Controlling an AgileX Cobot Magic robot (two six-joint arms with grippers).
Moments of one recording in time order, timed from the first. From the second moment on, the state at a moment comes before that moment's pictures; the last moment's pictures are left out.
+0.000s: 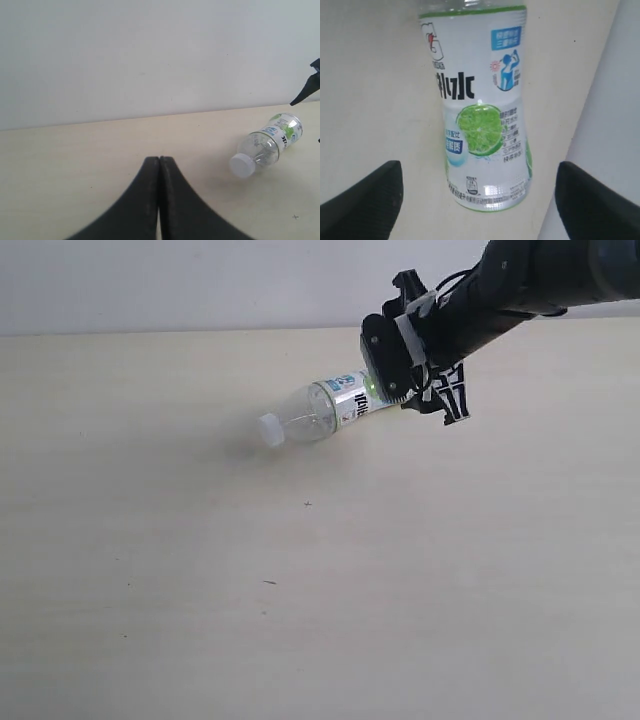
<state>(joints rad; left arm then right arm) -0.32 0.53 0.00 -0.11 -0.37 0.10 0.47 2.04 -1.37 0.29 0.36 -1.90</state>
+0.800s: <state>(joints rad) -0.32 0.53 0.00 -0.11 -0.37 0.10 0.56 2.20 -1.37 0.31 0.08 -1.94</state>
